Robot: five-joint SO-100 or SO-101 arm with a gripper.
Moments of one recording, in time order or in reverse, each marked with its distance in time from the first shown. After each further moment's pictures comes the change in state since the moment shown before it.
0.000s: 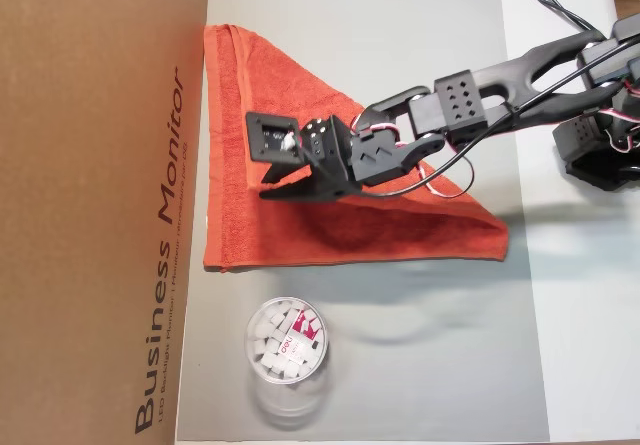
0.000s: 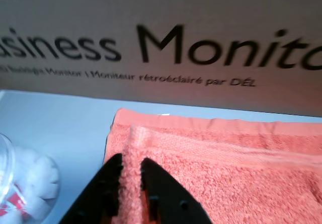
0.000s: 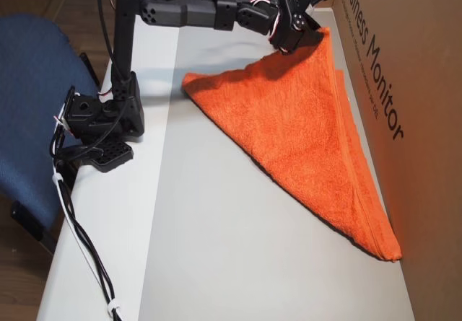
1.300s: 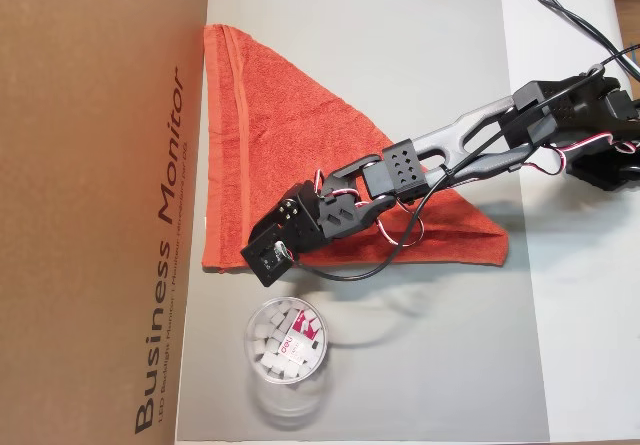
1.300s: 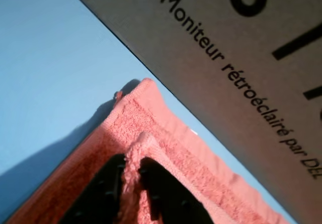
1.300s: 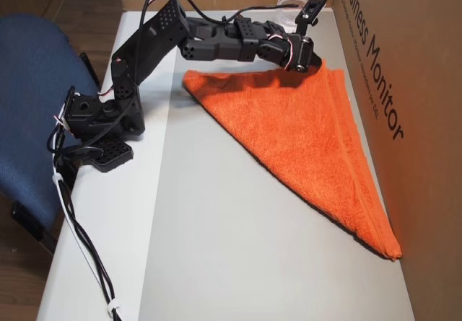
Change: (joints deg) arm -4.5 -34.8 -32.0 0.0 -41.2
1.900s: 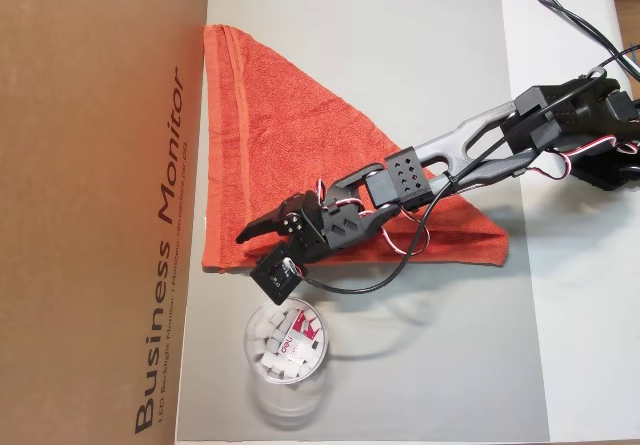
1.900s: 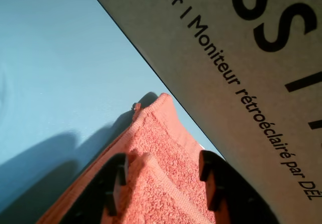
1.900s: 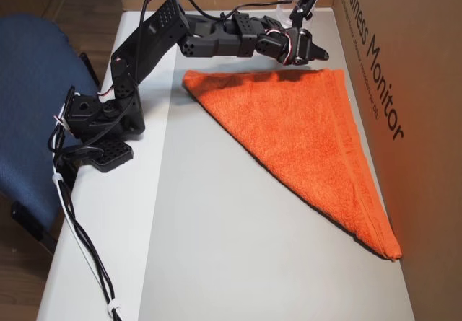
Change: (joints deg) arm -1.8 0.0 0.0 0.0 -3.5
